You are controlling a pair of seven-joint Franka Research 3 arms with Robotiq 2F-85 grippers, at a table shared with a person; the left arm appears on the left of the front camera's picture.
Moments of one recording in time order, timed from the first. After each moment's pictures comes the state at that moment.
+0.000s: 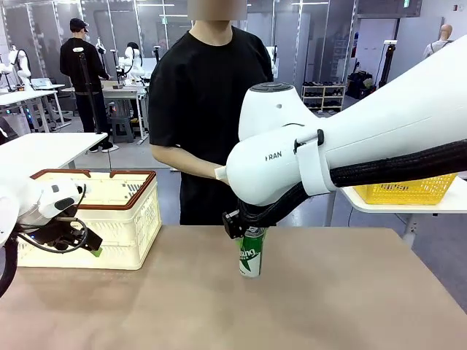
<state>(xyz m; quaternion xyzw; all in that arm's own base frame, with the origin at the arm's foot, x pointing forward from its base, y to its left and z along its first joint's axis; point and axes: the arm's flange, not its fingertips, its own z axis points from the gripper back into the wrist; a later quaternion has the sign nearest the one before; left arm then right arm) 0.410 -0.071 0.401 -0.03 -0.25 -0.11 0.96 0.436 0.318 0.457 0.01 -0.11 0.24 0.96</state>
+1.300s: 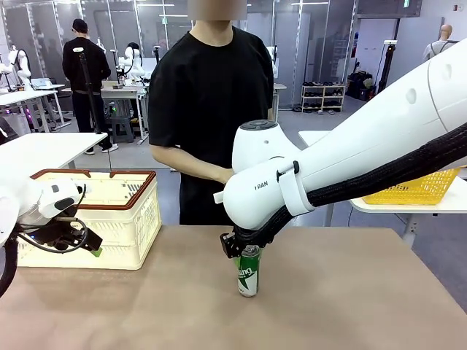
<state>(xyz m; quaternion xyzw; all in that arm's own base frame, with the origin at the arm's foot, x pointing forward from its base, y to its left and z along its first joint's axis) 0.410 -0.071 0.401 -0.03 -0.25 -0.11 0.96 0.464 0.326 0.387 0.00 -0.08 0.23 0.97</state>
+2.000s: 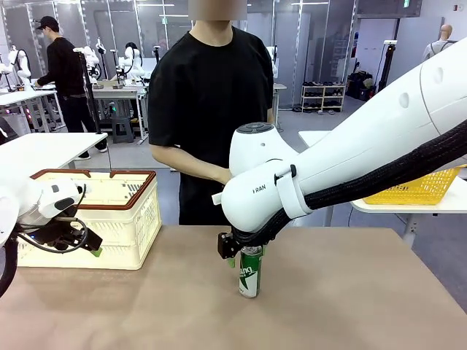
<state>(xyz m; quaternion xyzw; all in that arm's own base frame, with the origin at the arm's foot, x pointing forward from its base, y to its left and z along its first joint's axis) 0.410 -0.071 0.401 -0.03 -0.25 -0.11 0.96 0.466 0.330 0.384 0.00 -0.08 0.23 0.97</state>
